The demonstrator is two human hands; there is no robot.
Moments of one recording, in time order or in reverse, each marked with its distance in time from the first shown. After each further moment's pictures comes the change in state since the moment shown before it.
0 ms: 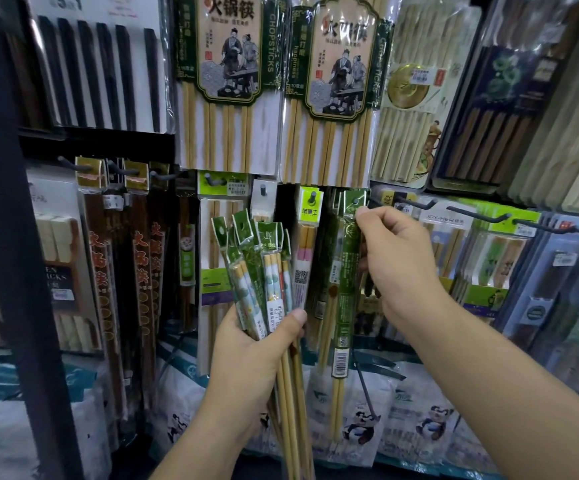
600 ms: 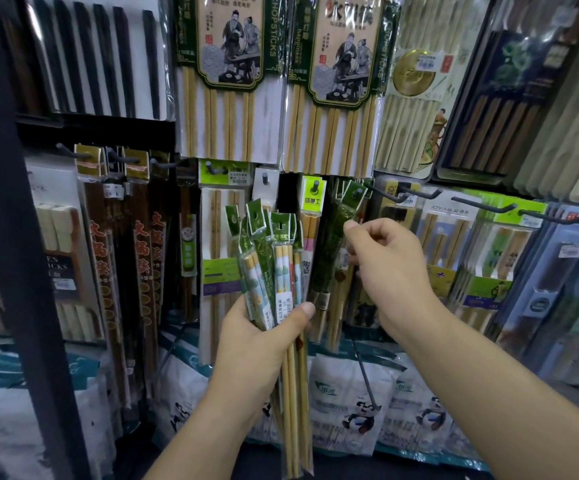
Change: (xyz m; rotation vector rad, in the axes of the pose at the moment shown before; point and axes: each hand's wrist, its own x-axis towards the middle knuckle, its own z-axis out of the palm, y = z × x) left_hand 0.001 -0.004 0.000 0.028 -0.074 0.007; right_hand -0.014 0.018 0.003 -0.103 0.002 0.015
